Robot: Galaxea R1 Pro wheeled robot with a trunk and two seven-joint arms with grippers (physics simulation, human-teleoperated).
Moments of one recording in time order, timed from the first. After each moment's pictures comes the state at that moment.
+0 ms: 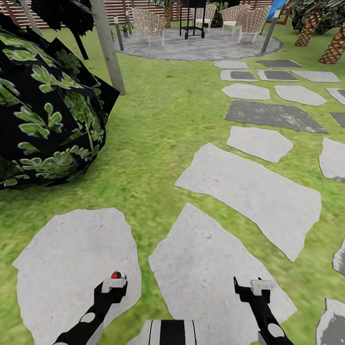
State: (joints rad) left arm -0.51 0.02 0.01 -0.27 -0.01 -0.35 -0.01; right arm -0.35 -0.10 -0.01 -0.55 -0.01 -0.41 -0.07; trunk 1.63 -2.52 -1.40
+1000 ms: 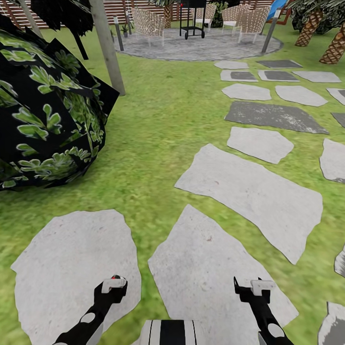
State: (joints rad) left arm -0.51 0.02 0.01 -0.27 -0.01 -0.35 -0.01; right arm -0.35 -0.10 -0.01 -0.55 -0.01 -0.41 -0.07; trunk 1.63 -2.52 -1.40
